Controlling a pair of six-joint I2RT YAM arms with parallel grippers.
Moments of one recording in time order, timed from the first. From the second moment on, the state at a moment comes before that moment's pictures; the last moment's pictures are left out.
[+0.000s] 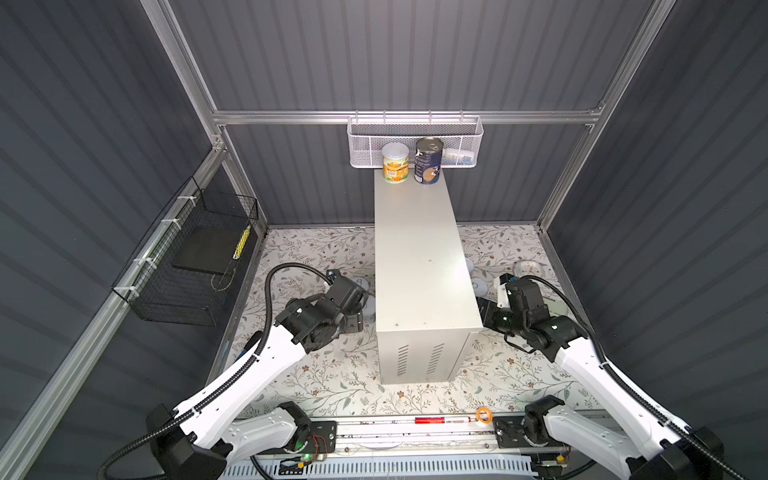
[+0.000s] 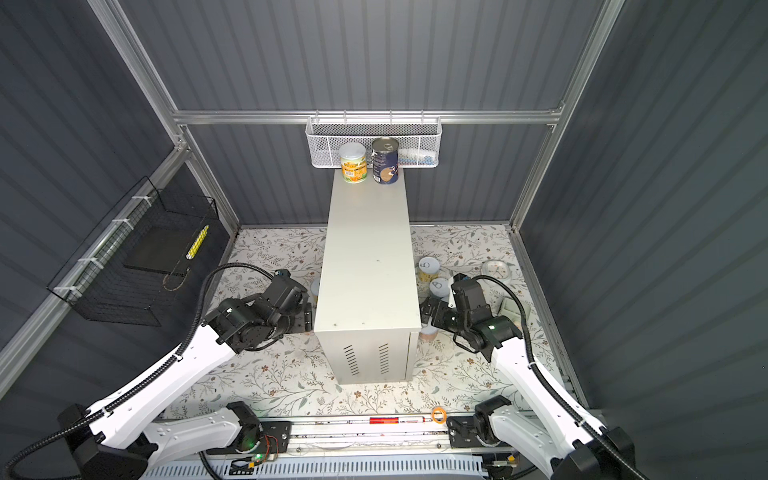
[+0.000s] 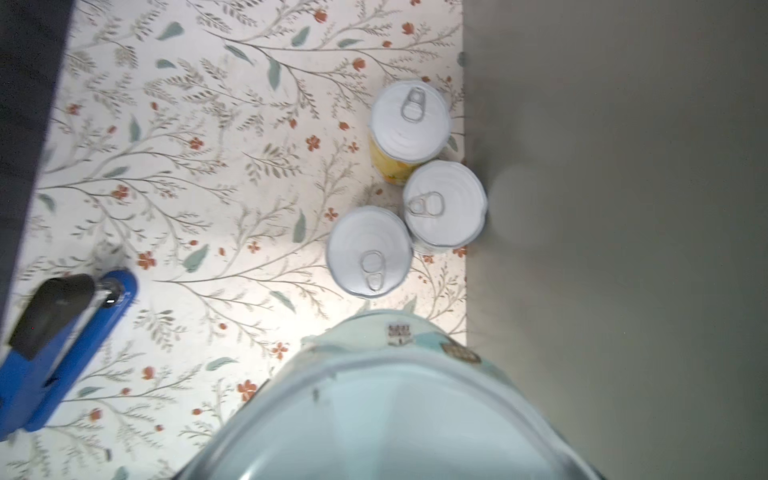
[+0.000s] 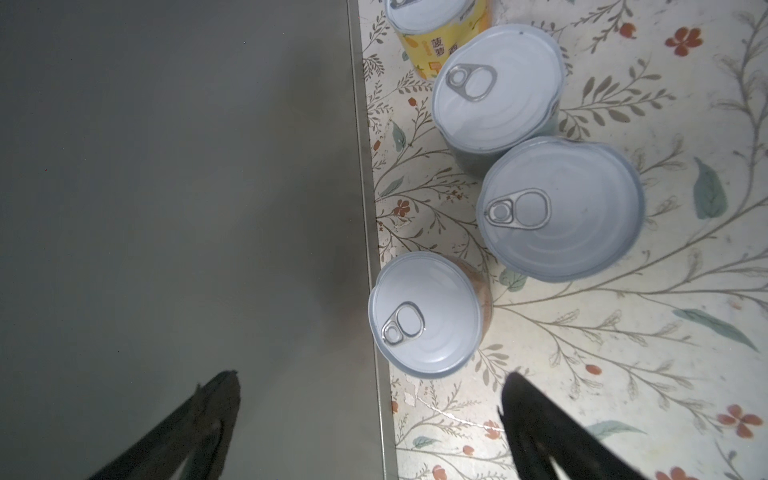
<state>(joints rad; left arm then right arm) -0.66 1.14 1.18 -1.13 -0.37 -0.60 0.36 0.97 0.75 -0.58 -0.14 0.61</state>
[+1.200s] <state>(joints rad) -0.59 1.84 2.36 -1.15 -0.27 -0.14 0.34 0.92 1.11 -0.66 0.03 0.48</state>
